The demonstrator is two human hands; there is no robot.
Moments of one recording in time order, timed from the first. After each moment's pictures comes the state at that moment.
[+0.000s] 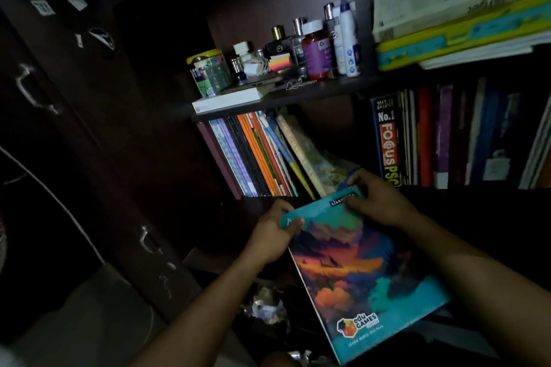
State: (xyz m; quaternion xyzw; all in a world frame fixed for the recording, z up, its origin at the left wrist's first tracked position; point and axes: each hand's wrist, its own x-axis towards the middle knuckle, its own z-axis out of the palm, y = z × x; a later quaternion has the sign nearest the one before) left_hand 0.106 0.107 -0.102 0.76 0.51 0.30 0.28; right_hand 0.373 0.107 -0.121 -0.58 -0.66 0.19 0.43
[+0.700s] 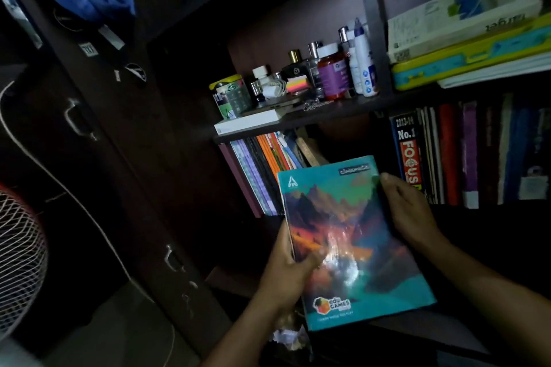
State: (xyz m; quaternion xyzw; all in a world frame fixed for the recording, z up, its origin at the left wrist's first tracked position) left_hand 0.105 0.045 -0.081 0.64 0.40 0.44 0.48; right_hand 0.349 0.090 -0.099 -0.44 -0.54 0.21 0.69
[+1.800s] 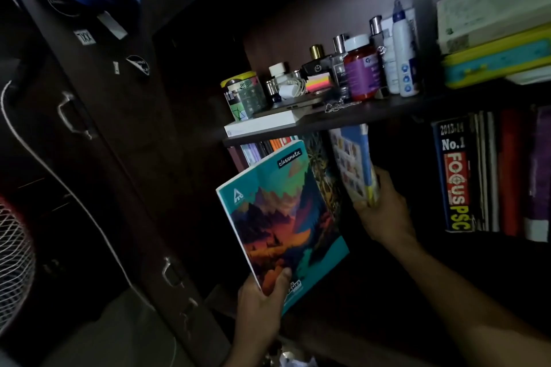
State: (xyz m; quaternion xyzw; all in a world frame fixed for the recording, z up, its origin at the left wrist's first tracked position) left_hand 0.050 0.088 -0.125 0.58 0.55 0.54 0.27; right_hand 0.299 0.170 -0.093 -0.55 -0.53 0.21 0.61
